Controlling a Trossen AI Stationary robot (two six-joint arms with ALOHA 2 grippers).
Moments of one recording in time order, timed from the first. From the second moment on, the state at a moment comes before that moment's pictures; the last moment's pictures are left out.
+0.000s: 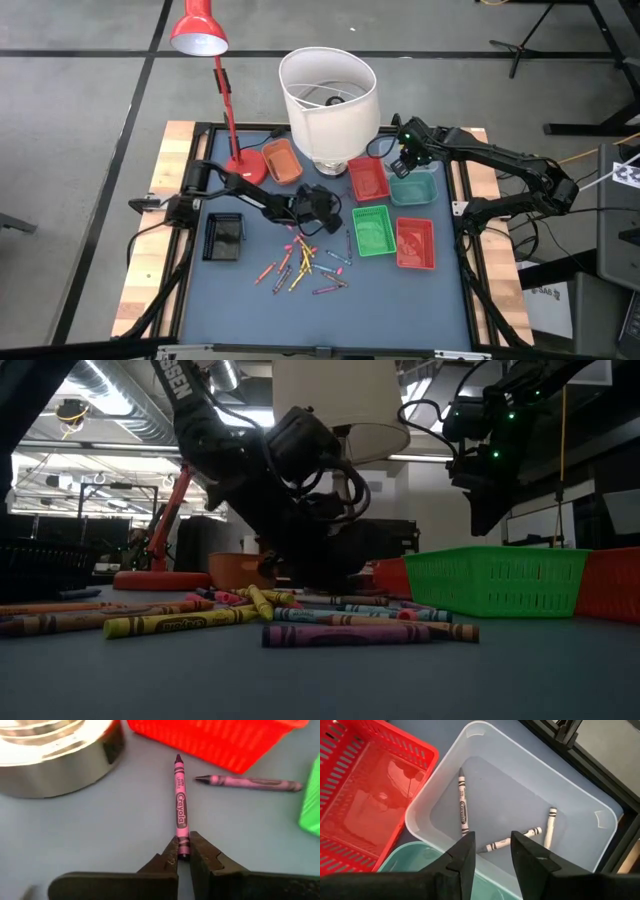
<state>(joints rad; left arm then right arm) 0.01 2.06 1.03 0.28 -0.54 -0.56 -0.64 1.26 0.90 -0.80 0.18 0.18</state>
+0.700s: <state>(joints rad) 0.03 1.56 1.03 -0.40 -0.50 -0.49 -0.59 1.26 0.90 -0.81 0.16 0.18</state>
